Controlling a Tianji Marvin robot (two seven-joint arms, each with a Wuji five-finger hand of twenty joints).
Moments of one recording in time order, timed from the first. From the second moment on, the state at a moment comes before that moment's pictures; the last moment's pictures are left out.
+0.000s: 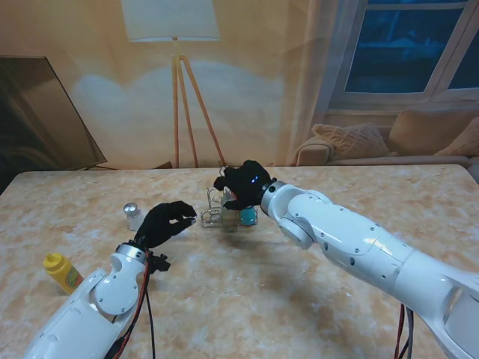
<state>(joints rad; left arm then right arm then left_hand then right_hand) 1.44 -1.18 -1.21 -1.29 0.38 -0.36 0.24 -0.72 -1.17 0.37 -1.17 -1.01 0.02 -0.14 1.01 -0.44 0.44 -0.12 0.79 0.20 0.62 0.56 0.83 0.28 0.48 0.50 0.67 0.38 0.51 0.71 0.22 0.39 0.89 0.67 0.37 -0.34 0.64 -0.11 0.41 -0.18 0.59 0.68 0.56 0.04 0.62 0.54 0.90 -0.14 0.56 0.48 0.57 0.09 1.05 0.47</state>
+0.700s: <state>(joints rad) 1.44 -1.18 -1.20 -1.29 0.38 -0.35 0.24 -1.06 -1.10 0.86 -1.47 -0.96 0.03 0.05 1.01 -0.44 0.44 -0.12 0.79 0.20 0.62 0.56 0.83 0.28 0.48 0.50 0.67 0.38 0.51 0.71 0.22 0.39 0.89 0.67 0.38 -0.34 0.73 -0.11 0.43 -0.15 0.59 0.68 0.56 0.06 0.59 0.54 0.90 -0.10 0.56 0.48 0.55 0.12 1.06 0.46</state>
